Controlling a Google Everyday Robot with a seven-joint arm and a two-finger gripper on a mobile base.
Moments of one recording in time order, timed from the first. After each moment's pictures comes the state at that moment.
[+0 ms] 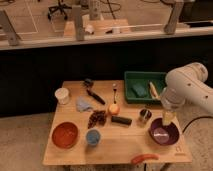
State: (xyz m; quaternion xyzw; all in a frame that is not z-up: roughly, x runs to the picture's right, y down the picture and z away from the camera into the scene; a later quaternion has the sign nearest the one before) arm 0.286 0.111 0.683 -0.28 0.02 0.02 0.96
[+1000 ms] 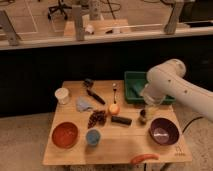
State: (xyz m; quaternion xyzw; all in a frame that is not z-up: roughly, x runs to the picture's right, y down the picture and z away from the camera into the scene) arm 0.183 0.083 0.708 -0.26 -0.04 -0.04 0.96
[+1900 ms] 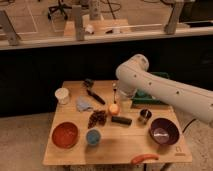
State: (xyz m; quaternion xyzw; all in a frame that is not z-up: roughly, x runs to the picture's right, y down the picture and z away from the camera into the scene) arm 0.094 0.062 0.741 -0.26 -0.06 -0.09 0.96
